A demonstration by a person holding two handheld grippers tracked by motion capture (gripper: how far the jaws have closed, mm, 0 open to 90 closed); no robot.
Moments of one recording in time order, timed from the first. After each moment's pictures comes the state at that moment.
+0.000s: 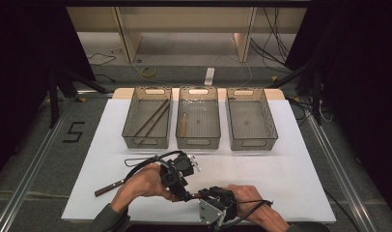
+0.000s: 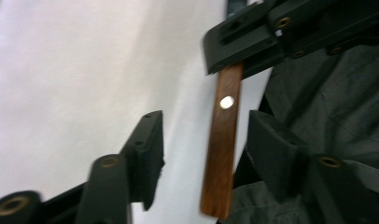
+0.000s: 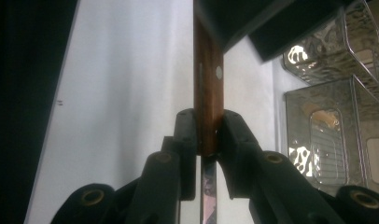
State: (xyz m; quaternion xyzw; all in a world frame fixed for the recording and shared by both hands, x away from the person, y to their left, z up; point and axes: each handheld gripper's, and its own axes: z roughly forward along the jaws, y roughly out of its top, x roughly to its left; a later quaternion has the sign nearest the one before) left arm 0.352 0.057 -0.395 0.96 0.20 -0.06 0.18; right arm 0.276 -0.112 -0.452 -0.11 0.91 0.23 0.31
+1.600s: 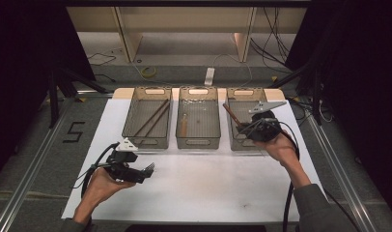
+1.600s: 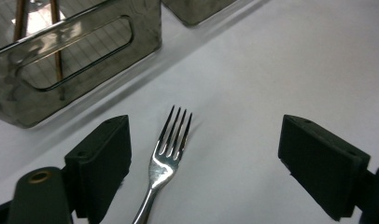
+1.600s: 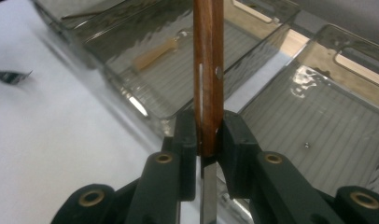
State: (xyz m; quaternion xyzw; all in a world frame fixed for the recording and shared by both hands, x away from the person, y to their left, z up) left arm 0.360 0.201 -0.422 0.84 0.41 0.11 0.34; right arm 0.443 -0.225 -0.356 0.36 0.84 0.37 0.17
